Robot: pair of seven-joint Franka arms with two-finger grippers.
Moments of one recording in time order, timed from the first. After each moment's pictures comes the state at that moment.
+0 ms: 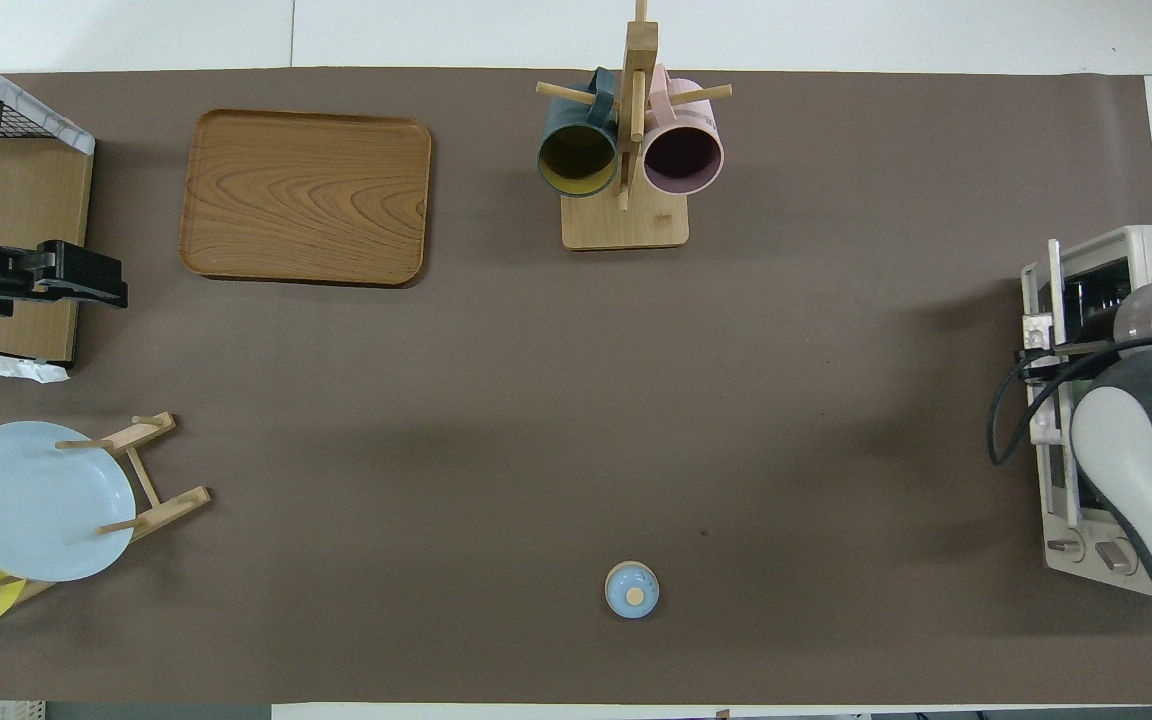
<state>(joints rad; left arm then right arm) -0.11 -0.01 0.01 -1.63 0.01 1.63 -0.09 -0.11 -0.06 0.02 -2.11 -0.05 2.00 -0.13</state>
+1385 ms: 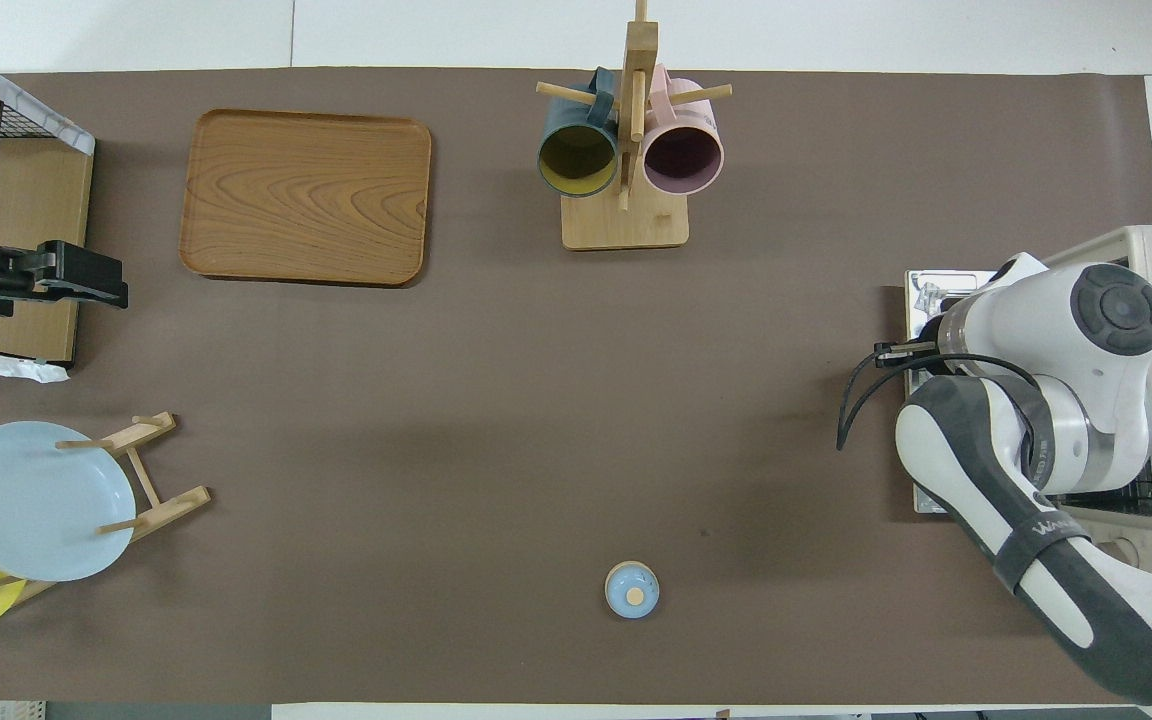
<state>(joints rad) -0.11 -0.01 0.01 -1.63 0.01 1.63 -0.09 -0.02 0.14 0.03 -2.24 0.01 2.40 0.00</state>
